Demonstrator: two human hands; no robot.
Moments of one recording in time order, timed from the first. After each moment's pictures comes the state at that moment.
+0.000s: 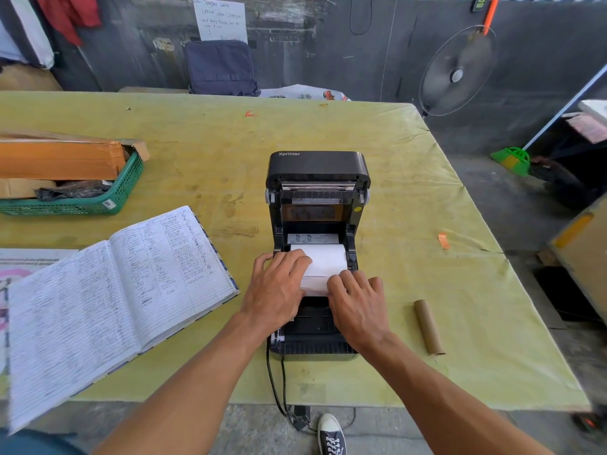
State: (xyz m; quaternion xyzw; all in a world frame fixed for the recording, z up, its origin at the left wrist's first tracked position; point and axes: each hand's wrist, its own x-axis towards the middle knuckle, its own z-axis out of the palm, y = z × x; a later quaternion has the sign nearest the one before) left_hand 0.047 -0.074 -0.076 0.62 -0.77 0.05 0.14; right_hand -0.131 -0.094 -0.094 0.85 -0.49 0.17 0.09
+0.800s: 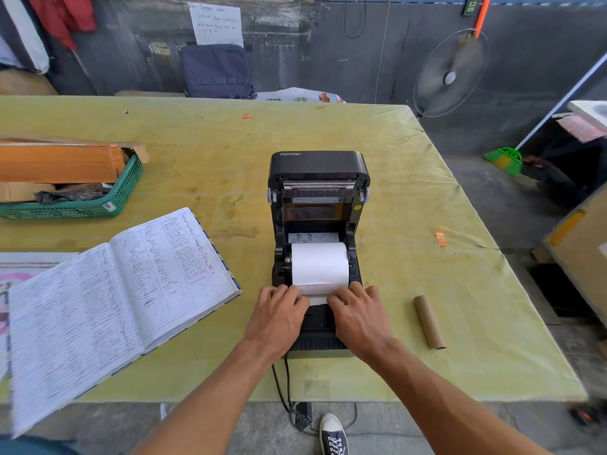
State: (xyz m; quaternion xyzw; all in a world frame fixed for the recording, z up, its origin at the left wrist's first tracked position) left_hand 0.038 -0.036 -0.101 0.62 -0.77 0.07 0.13; right_hand -0.135 -0.076 -0.094 0.88 -0.47 0.07 0.03
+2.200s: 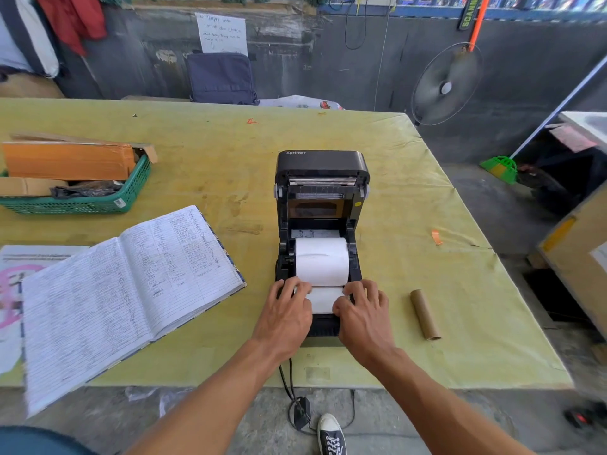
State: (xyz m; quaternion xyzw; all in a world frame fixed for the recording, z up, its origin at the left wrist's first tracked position) left_hand 0.026 -0.012 -0.091 0.61 -0.78 0.05 0.08; right_hand -0.138 -0.044 -0.099 0.82 -0.56 0.08 -0.01
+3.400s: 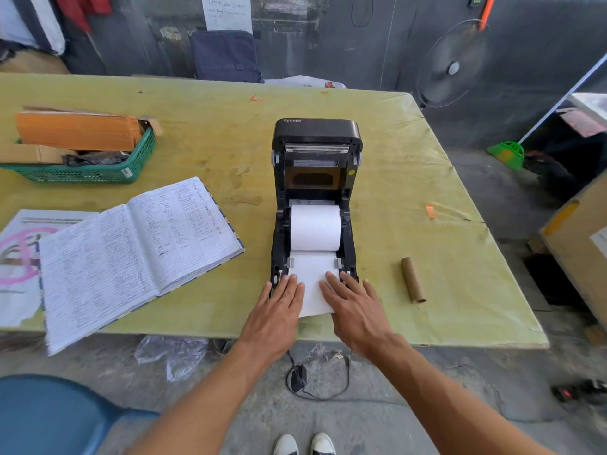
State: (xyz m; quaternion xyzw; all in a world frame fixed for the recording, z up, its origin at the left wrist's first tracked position) left_hand 0.011 0.060 -0.107 0.65 -0.76 -0.05 -0.03; right_hand -0.168 -0.001 -0.108 0.88 -0.46 -0.02 -0.10
